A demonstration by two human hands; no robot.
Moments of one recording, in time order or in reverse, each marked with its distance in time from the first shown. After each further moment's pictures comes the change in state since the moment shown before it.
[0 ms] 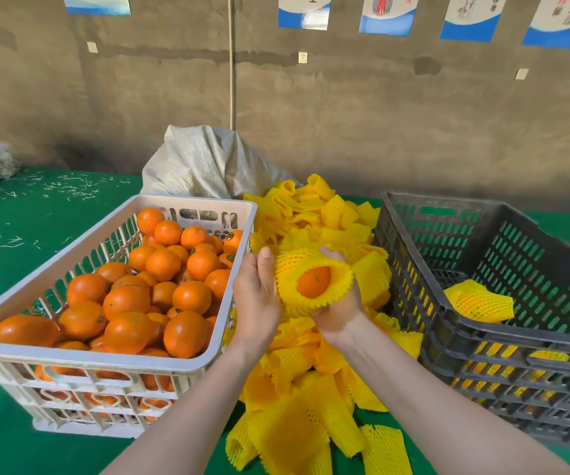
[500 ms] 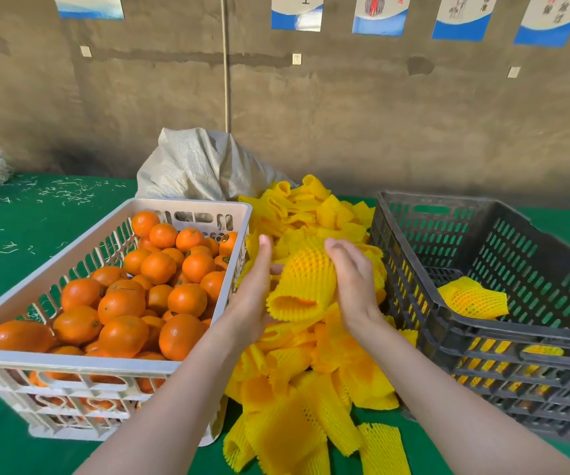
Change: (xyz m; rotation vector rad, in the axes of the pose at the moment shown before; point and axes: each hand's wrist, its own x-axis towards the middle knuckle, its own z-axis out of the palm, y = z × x) left_hand 0.021 0.011 -0.005 -0.243 -0.447 -0.809; right_hand -0.007 -0.021 -0.012 -0.535 0.030 -0.571
